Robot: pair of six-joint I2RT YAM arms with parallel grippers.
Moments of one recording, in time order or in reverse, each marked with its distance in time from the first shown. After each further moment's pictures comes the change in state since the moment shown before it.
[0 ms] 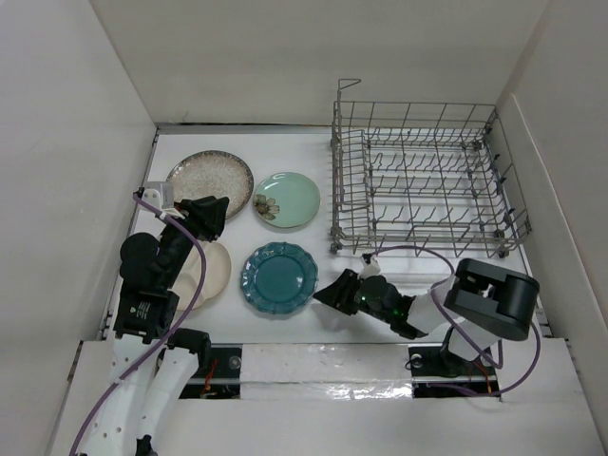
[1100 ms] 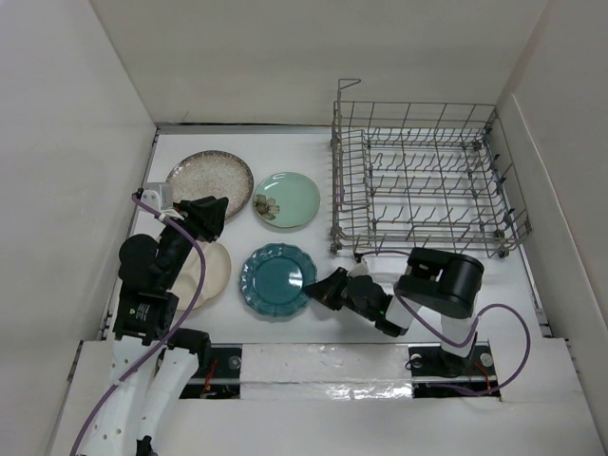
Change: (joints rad) left arm 0.000 -0.009 0.000 0.000 0.002 0.000; right arm 0.006 0.356 0.116 0.329 0.056 0.141
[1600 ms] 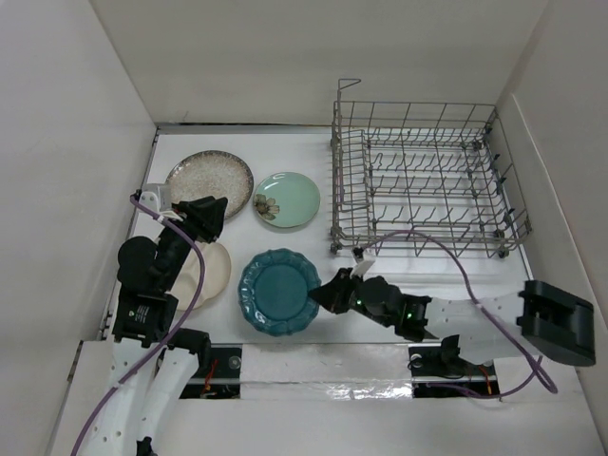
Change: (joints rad) left arm 0.000 -0.011 0.000 -0.001 -0.002 0.000; right arm 0.156 -0.657 0.008 -0.644 0.110 -0.374
